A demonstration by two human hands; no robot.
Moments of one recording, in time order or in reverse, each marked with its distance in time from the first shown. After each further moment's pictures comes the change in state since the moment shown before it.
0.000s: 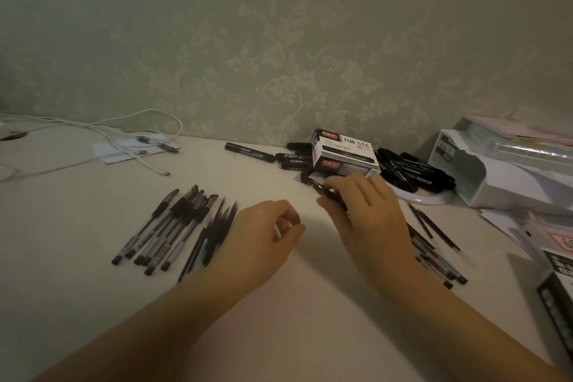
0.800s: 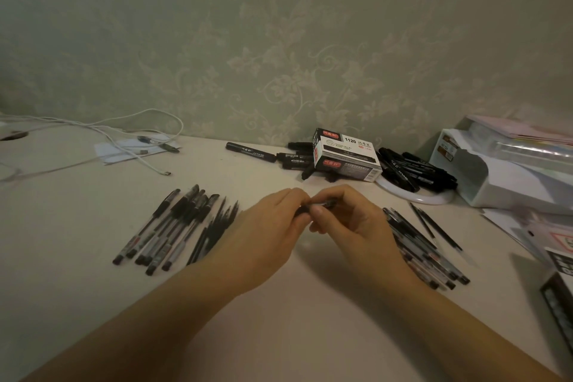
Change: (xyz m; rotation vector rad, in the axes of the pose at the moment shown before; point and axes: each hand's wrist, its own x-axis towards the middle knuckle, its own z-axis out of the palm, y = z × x) left_hand 0.004 0.010 -0.011 0.149 -0.068 0.296; right_hand -0.011 -0.008 0.008 1.070 -0.208 0.505
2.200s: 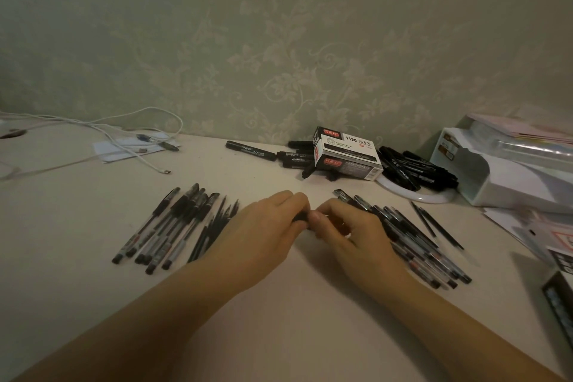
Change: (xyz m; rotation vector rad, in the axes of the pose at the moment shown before) left_hand 0.000 -0.004 -0.002 0.092 -0.074 0.003; right_hand -0.003 0.008 -0.001 -0.385 -0.044 0.005
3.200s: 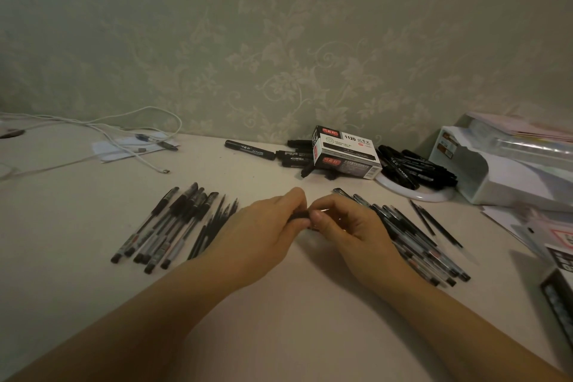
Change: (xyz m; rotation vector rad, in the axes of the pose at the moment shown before) left_hand -0.001 -0.005 0.003 -0.047 0.002 -0.024; right_hand 0.001 0.004 -0.003 0.196 -0.065 0.025
